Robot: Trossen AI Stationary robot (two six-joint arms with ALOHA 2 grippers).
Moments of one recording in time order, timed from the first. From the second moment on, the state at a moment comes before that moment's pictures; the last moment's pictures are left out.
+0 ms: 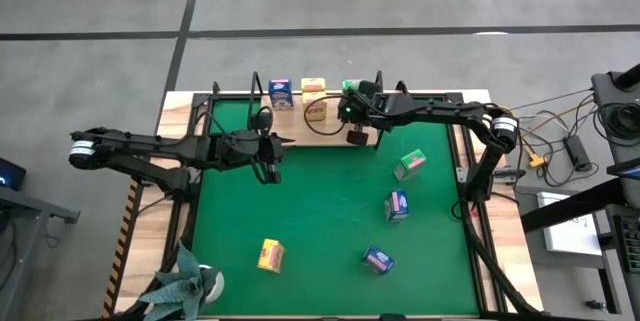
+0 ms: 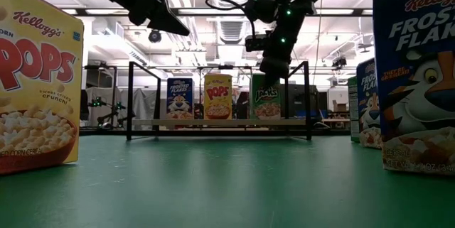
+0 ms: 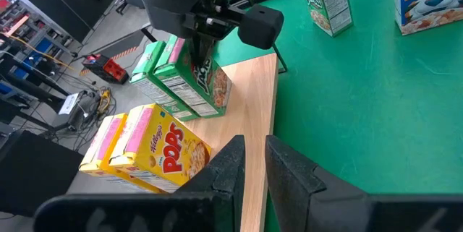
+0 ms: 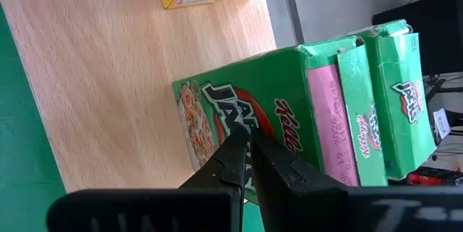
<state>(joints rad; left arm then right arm) 0.03 1.13 0.79 -0.11 -0.41 0.36 -0.37 1.75 1.37 -0.61 0.45 -0.34</state>
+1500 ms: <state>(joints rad) 0.03 1.13 0.79 -0.14 -0.41 0.25 -0.12 1.33 1.01 -0.23 0.30 -0.21</state>
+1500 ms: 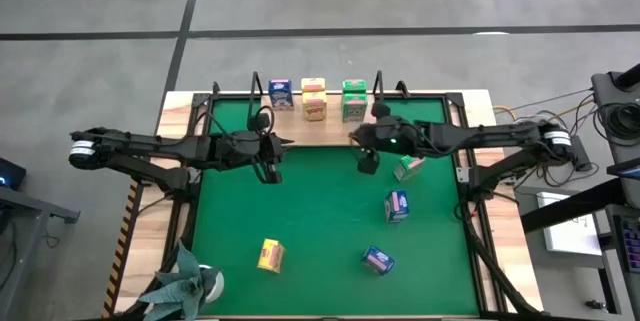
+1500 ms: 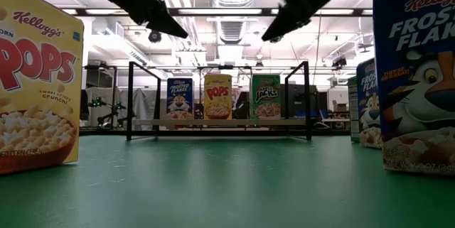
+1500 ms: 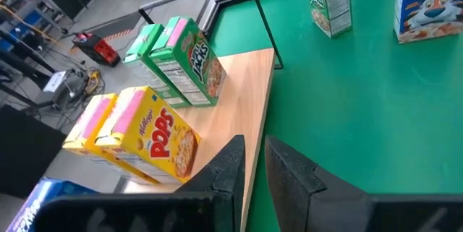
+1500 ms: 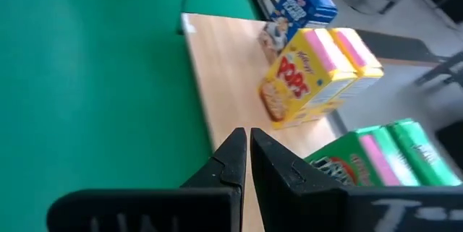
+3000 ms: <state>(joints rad) -0.36 1.67 1.53 -1.18 0.19 -1.41 -0.10 1.21 0.77 0.24 0.08 -0.59</state>
